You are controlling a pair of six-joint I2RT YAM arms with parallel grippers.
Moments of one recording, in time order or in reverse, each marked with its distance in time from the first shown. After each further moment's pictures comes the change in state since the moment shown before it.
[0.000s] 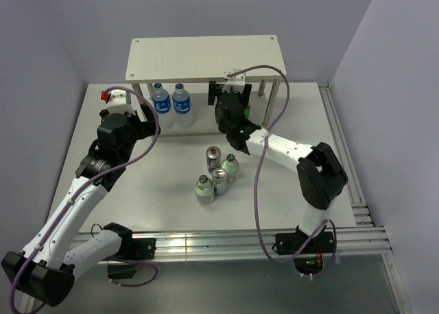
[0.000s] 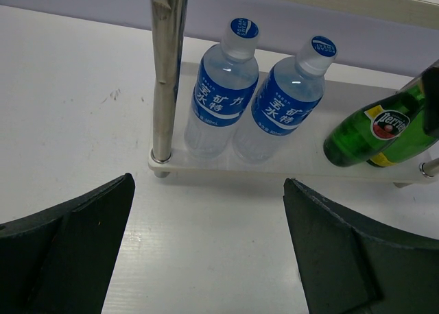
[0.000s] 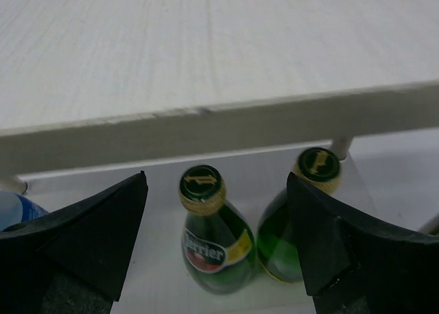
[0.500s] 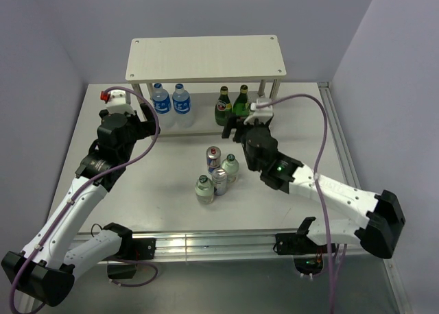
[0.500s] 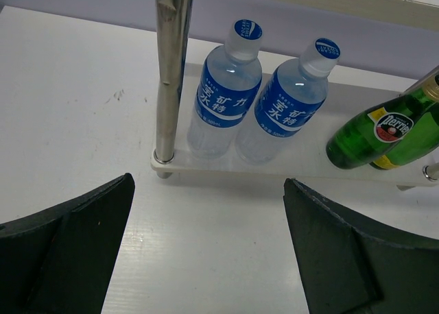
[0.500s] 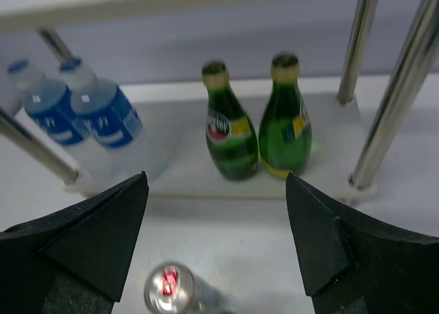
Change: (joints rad) left arm -0.001 0.000 0.000 0.001 -0.015 0.000; right arm 0.160 -0.569 -0.359 -0.249 -0.033 0.120
